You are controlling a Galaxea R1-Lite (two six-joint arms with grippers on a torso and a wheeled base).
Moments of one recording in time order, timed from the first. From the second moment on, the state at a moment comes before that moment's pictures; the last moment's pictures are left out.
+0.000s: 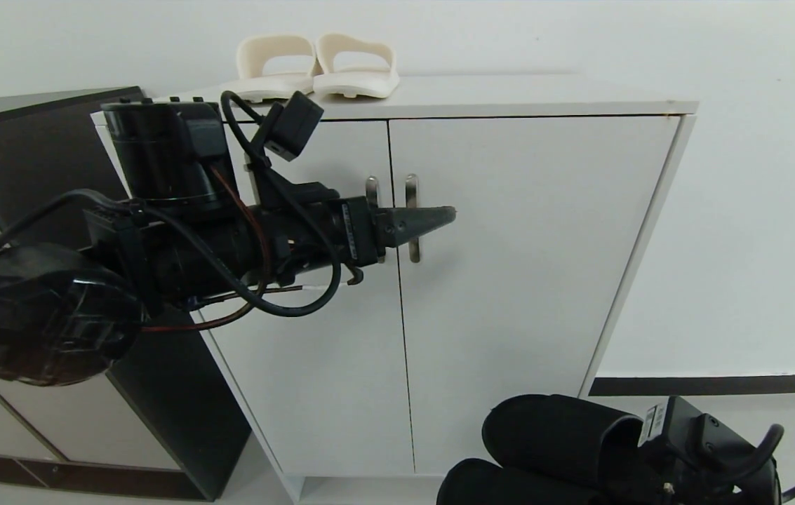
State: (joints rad) left arm -0.53 1.66 -1.07 -0.56 -0.42 -0.23; right arm 0.96 1.34 -0.35 -0.54 -0.07 0.01
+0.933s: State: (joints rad) left arm -0.55 1.74 -1.12 -0.57 -0.40 -0.23; right arm 0.96 1.34 -0.34 -0.54 -0.04 0.01
